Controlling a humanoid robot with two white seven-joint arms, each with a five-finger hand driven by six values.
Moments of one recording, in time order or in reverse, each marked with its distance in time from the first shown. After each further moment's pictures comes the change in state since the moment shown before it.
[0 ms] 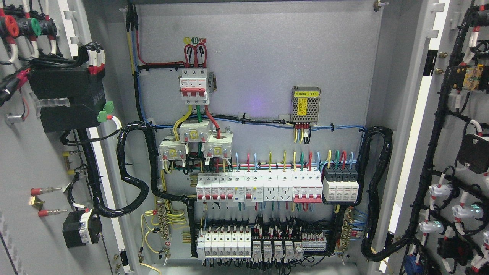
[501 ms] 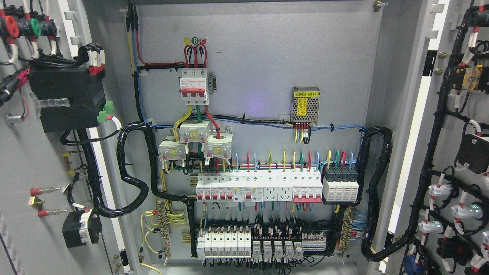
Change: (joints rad) left arm 0.039 0.117 -0.046 -0.275 0.029 -0.298 0.001; right arm 0.224 -0.071 -0.110 -0.034 0.006 -0.201 -0.001
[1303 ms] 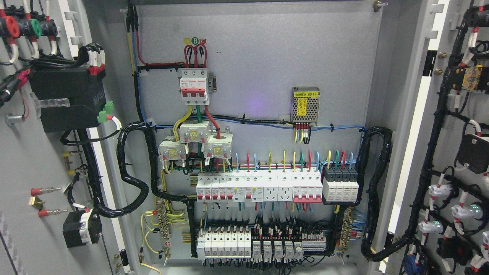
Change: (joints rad) left arm 0.000 0.121 0.021 -0.252 0.171 -0.263 0.000; right arm 0.167 -0.110 -0.157 -0.070 -0.009 -0.204 -0.003
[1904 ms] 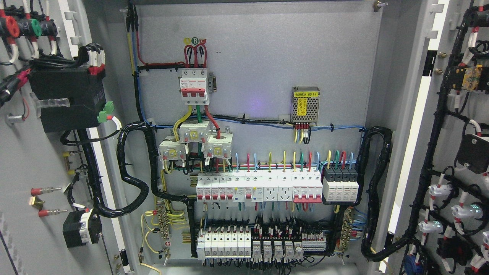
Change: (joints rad) left arm -0.024 0.027 0.036 -0.128 0.022 -0.009 0.000; right arm -0.023 -0.094 -0.082 -0.022 -0.087 -0.005 0.003
